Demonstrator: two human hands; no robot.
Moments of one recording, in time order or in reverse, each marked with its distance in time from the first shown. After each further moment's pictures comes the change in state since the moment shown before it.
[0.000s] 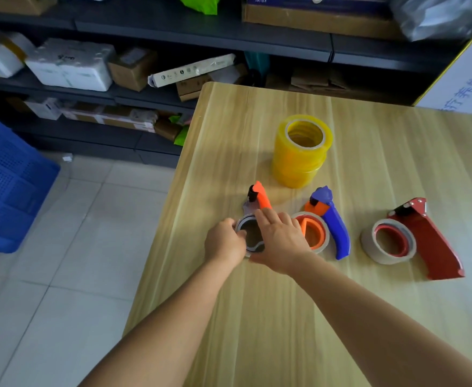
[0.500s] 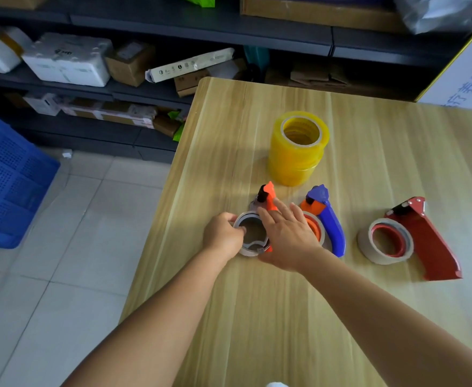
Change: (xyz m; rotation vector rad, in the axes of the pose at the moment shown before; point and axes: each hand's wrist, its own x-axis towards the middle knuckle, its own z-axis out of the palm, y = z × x) left_hand 0.008 0.009 0.005 -0.209 -0.074 -0.086; right_hand 0.000 0.029 -0.006 -0.076 -0.039 -0.113
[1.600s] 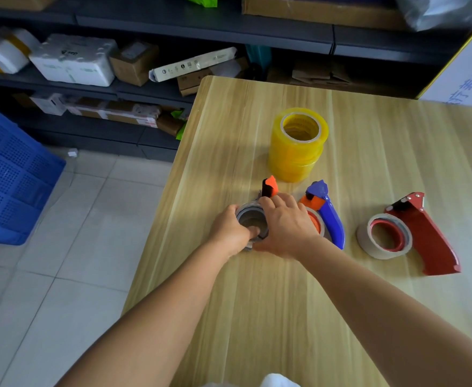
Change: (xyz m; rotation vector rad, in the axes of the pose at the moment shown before) left_hand -0.012 0.007 -0.001 -0.009 -0.153 0.054; right_hand -0.001 -0.011 -0.023 0.043 0.044 0.099
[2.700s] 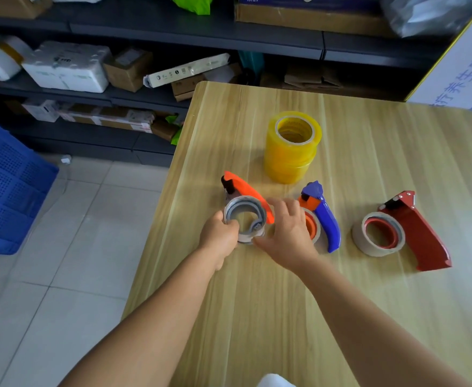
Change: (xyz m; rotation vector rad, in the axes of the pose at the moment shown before) left_hand -0.008 -0.006 -0.005 -0.291 0.080 -0.140; right_hand -0.021 -0.001 0.021 0.490 0.241 0.178
